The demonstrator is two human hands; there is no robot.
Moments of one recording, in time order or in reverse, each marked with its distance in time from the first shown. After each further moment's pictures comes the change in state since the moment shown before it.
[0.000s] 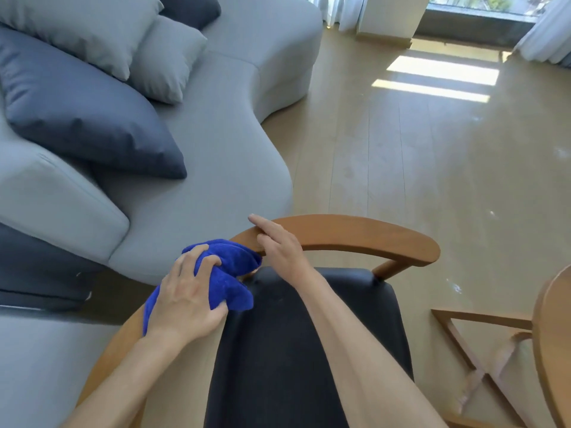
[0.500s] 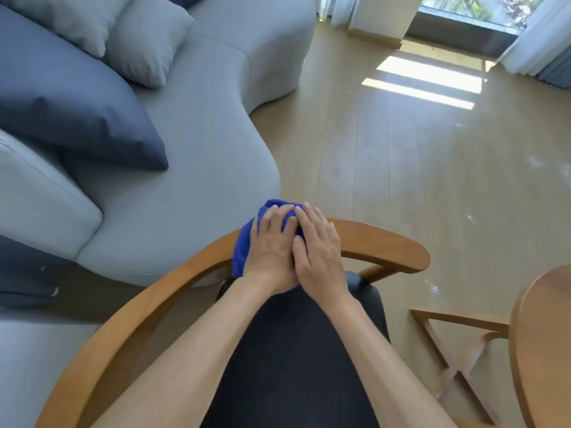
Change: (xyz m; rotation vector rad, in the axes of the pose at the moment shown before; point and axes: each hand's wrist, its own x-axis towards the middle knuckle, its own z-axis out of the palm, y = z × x) left_hand 0.099 0.117 0.061 -0.092 -0.038 0.189; right_hand -0.036 0.022 -0.047 -0.411 0.410 -0.111
